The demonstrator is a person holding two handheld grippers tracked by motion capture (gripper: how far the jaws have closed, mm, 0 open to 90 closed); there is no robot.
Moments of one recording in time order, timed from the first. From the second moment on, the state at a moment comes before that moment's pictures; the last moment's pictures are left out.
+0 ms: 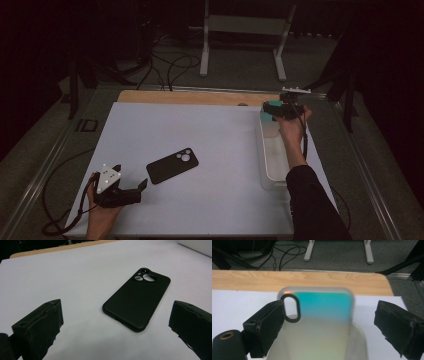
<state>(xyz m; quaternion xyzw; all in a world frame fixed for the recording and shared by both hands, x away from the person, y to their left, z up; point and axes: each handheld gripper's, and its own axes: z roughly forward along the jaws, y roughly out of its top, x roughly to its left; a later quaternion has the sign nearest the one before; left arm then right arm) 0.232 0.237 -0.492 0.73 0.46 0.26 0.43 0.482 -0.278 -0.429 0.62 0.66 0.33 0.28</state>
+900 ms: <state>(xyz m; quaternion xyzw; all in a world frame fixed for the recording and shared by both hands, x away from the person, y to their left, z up) 0.233 0.237 -0.492 0.73 0.46 0.26 0.43 0.419 -0.269 -0.394 0.51 0.71 0.40 0.27</state>
